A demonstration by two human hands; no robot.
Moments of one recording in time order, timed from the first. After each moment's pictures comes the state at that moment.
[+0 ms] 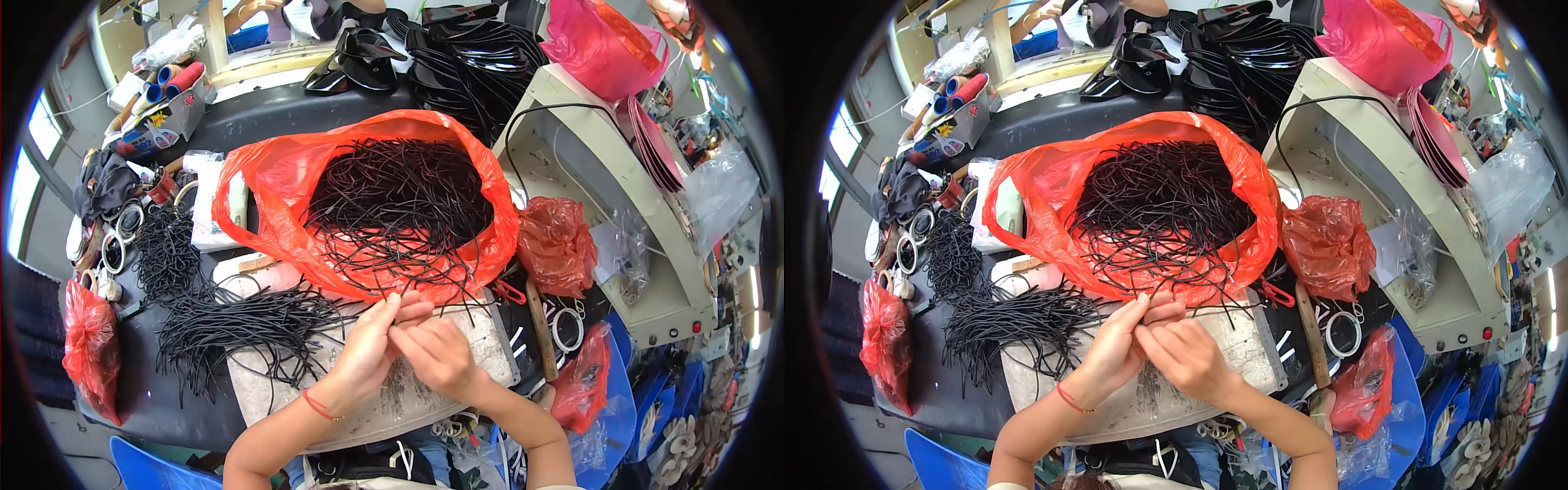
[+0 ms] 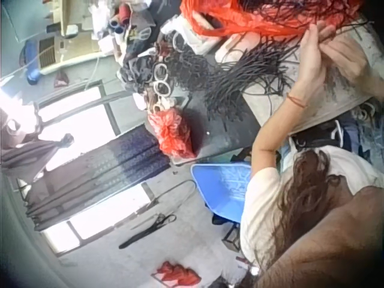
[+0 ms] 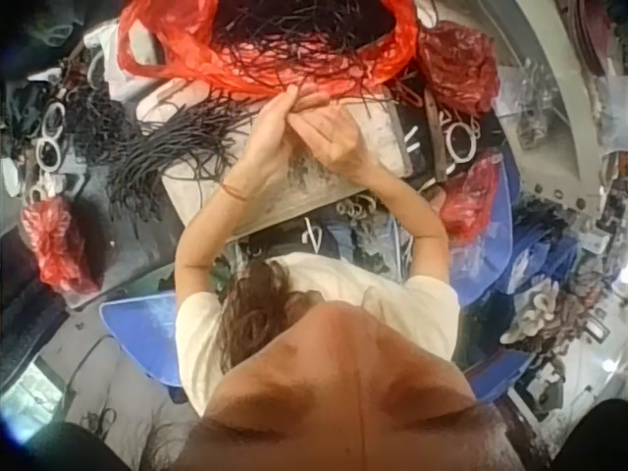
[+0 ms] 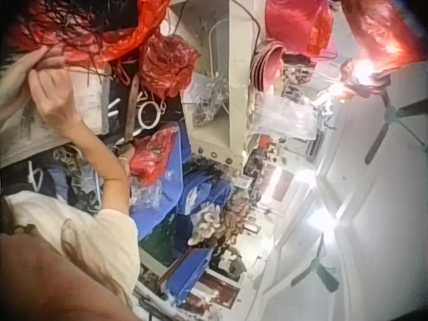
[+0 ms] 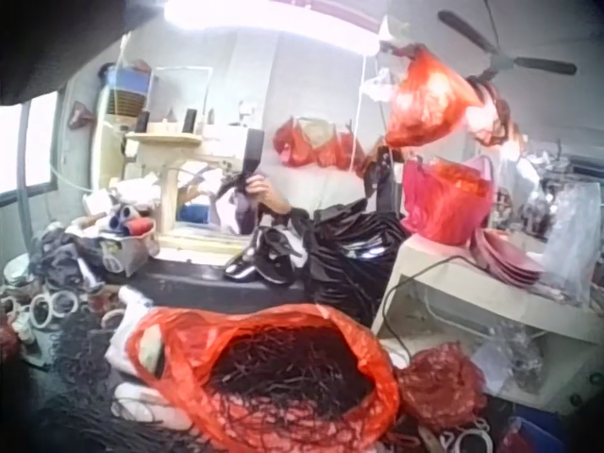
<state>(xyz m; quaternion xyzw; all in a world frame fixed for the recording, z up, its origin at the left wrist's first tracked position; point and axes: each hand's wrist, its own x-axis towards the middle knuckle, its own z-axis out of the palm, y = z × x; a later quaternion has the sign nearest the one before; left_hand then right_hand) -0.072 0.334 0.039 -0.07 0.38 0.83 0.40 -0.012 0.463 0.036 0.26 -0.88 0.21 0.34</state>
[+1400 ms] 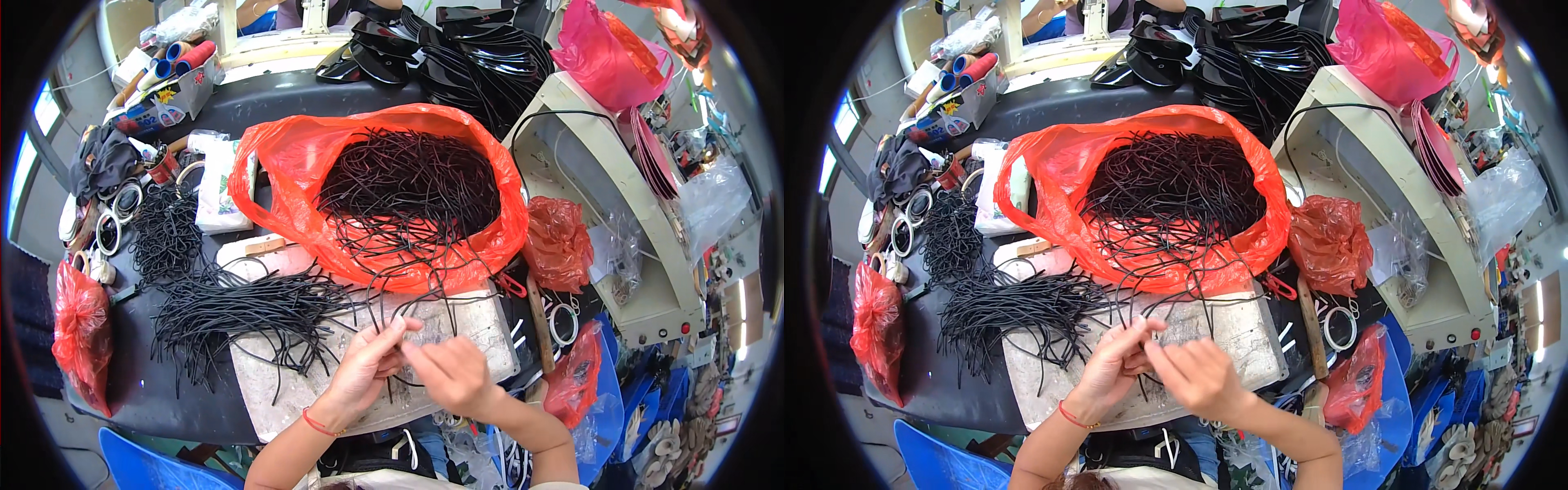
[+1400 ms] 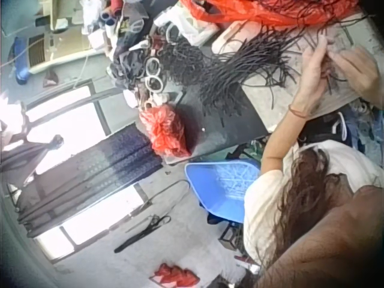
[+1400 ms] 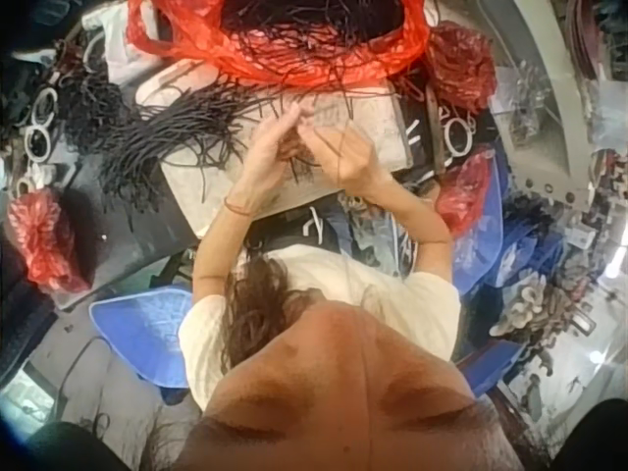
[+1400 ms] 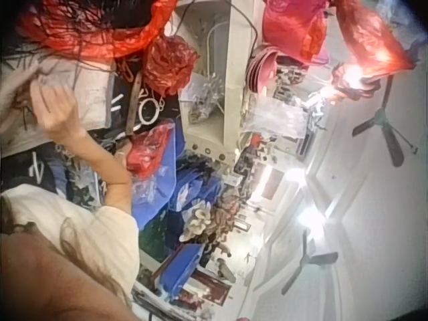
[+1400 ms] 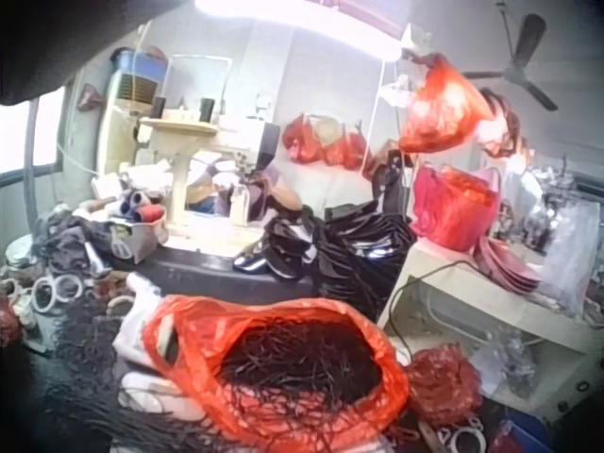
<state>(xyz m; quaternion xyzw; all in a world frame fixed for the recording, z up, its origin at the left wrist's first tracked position) -0.041 0.291 0.033 -0.04 0.37 0.83 0.41 0.024 0.446 0.063 0.25 -0.92 0.14 0.26</state>
